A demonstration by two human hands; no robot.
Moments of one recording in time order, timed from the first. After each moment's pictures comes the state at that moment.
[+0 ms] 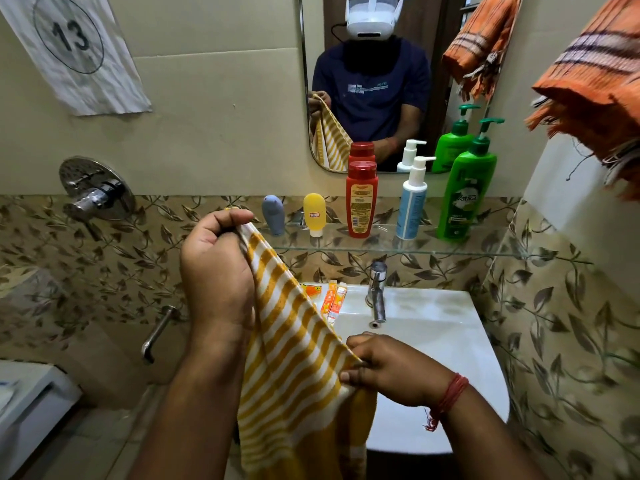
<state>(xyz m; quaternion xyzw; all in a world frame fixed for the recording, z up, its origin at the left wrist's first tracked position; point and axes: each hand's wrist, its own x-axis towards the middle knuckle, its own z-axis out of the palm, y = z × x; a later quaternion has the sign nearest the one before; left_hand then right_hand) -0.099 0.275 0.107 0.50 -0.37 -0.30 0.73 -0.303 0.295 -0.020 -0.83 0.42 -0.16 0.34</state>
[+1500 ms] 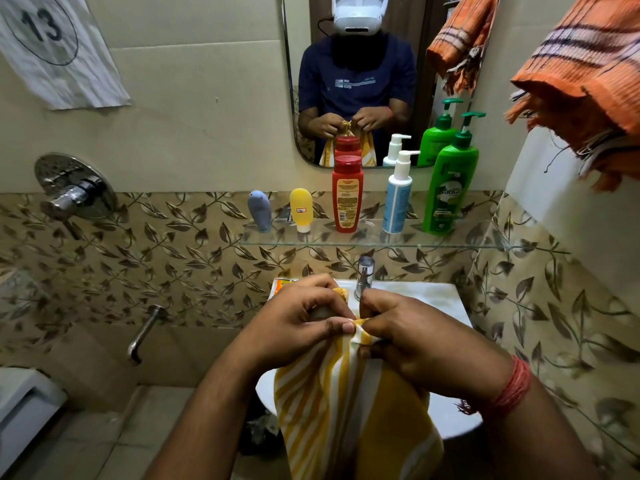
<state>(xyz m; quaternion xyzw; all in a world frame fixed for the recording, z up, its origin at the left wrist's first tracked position) -0.118 0.279 0.044 0.31 -0.83 -0.35 0.31 -0.328 0.330 0.061 -0.89 0.42 -0.16 0.10</state>
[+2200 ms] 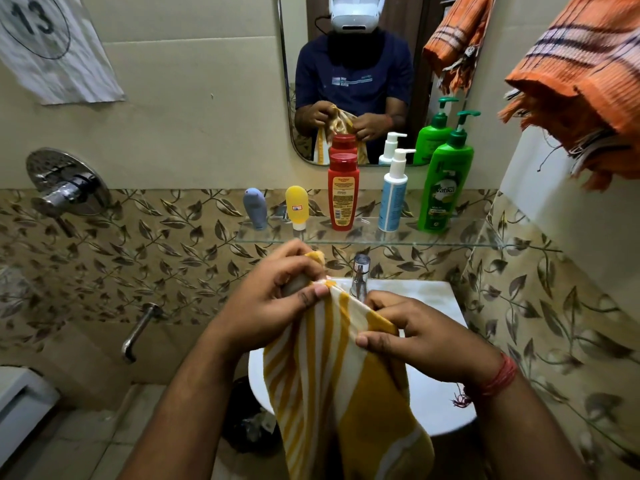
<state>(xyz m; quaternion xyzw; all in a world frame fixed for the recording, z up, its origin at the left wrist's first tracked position) -0.104 0.279 0.070 0.32 -0.81 -0.32 0.36 -0.346 0.323 0.040 -0.81 0.42 -0.25 0.32</state>
